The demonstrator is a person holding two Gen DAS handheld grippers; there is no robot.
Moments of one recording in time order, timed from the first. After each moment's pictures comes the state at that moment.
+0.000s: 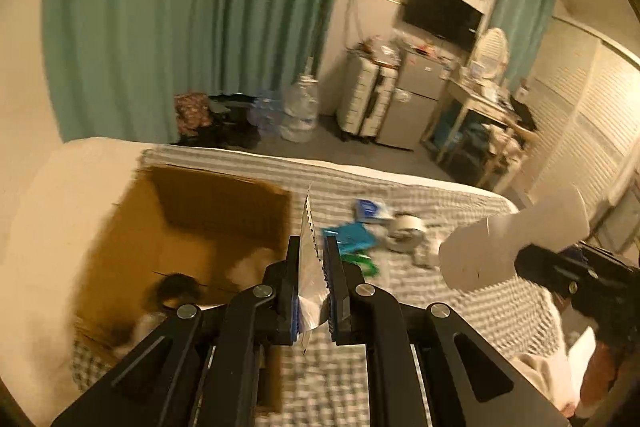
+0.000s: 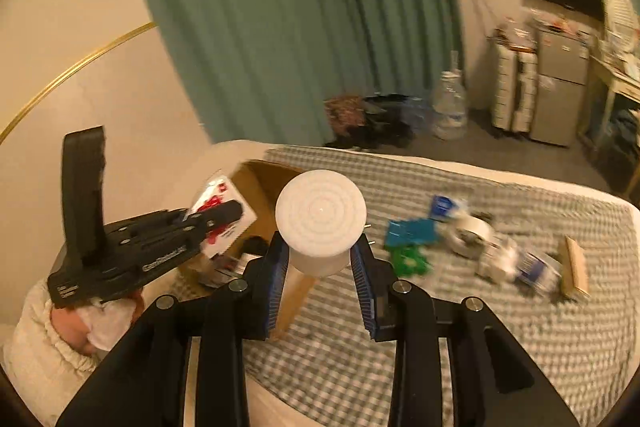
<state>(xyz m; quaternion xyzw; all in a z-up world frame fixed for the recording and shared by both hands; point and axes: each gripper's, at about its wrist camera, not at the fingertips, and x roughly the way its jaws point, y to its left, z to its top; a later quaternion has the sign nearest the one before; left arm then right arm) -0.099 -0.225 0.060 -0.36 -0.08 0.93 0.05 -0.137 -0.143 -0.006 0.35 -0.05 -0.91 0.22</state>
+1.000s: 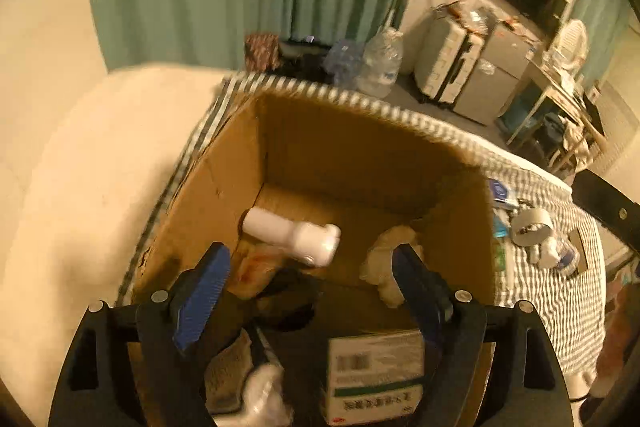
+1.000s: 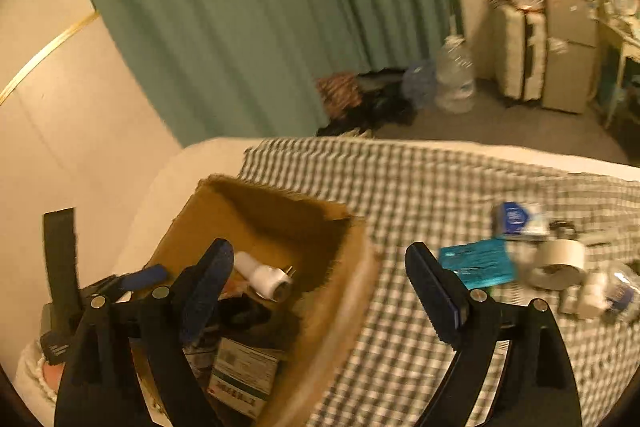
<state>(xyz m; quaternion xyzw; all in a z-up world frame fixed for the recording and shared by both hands) -0.173 -0.325 -0.038 -0.44 -0.08 0.89 -0.04 -0.283 -0.222 -0.099 0.38 -0.09 -0.90 0.17</state>
